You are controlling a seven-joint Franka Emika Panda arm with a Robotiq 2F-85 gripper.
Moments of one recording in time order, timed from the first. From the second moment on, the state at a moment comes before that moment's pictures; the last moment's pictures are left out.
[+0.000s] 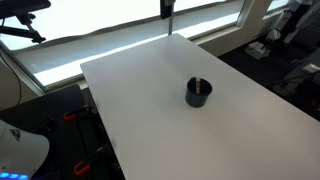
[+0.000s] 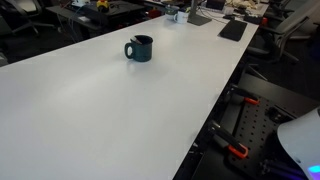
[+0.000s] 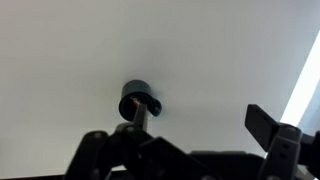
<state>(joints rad) -0.02 -0.46 -0.19 -2.35 0.09 2.02 -0.29</state>
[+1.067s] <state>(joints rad) -0.09 0.05 -0.22 -2.12 -0.13 1.99 -0.63</state>
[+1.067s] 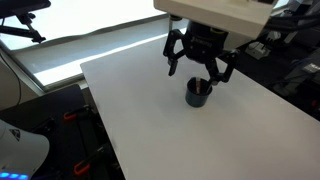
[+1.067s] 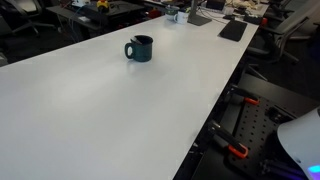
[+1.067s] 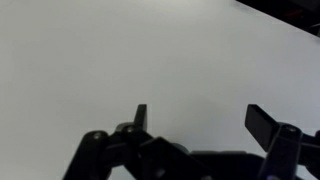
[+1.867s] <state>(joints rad) -0.14 0.20 -0.20 -2.06 -0.18 2.18 -0.64</state>
